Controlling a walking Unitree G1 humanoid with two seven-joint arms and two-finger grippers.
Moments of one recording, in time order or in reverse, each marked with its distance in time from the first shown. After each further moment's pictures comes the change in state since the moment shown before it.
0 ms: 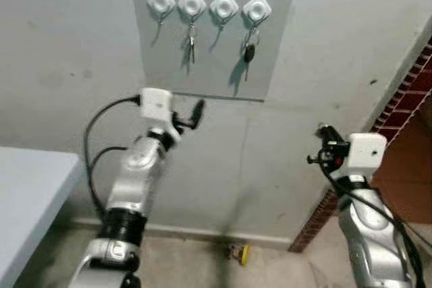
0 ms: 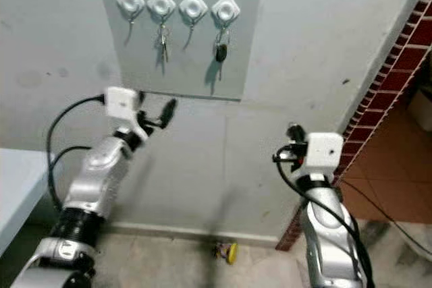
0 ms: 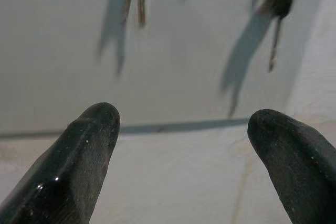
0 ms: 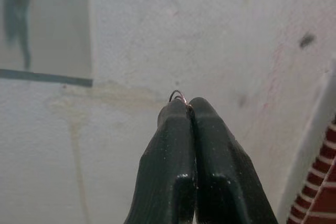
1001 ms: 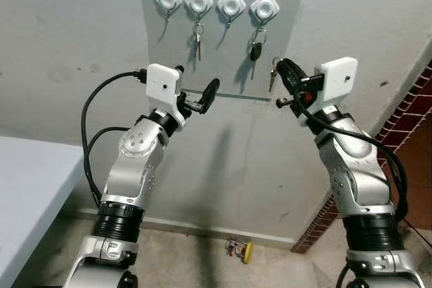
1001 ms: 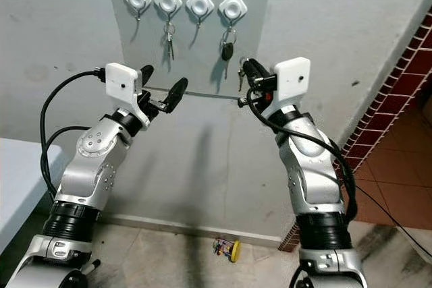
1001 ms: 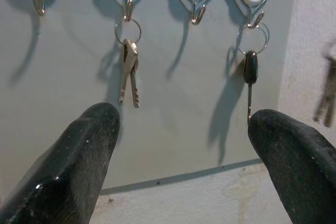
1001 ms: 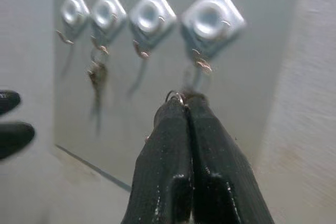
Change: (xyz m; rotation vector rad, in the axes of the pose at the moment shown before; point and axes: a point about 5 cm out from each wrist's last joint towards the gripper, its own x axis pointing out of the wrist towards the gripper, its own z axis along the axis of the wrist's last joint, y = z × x) left arm 0.003 -0.009 0.041 0.039 -0.115 -0.107; right arm 0.075 0.063 0.087 0.064 -0.226 0.430
